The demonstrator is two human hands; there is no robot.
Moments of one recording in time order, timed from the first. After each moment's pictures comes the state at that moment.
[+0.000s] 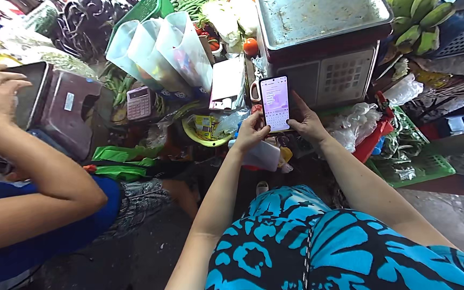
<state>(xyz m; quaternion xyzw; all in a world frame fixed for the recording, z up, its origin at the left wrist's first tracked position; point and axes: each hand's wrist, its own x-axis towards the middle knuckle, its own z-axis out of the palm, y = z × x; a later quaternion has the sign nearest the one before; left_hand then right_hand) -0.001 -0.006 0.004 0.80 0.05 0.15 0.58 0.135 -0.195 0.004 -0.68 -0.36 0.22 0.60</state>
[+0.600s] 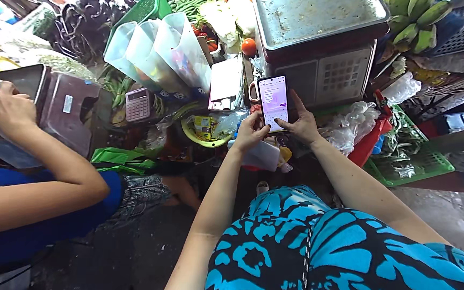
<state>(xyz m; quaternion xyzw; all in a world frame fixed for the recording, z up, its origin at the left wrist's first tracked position) 0.000 -0.006 0.002 0.80 0.05 0.16 0.57 0.123 -0.183 0.005 -0.76 -0.31 0.15 0.55</state>
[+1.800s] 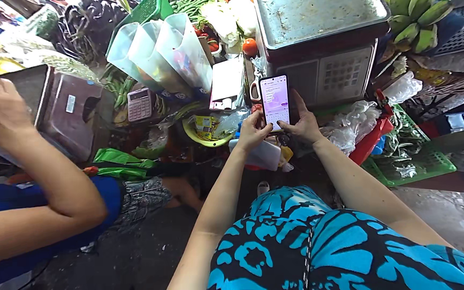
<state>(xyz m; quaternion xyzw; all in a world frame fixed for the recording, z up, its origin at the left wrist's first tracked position) 0.001 -0.012 0.001 0.81 0.09 0.18 0.55 0.124 -0.186 0.002 -0.77 -0.35 0.13 0.52</state>
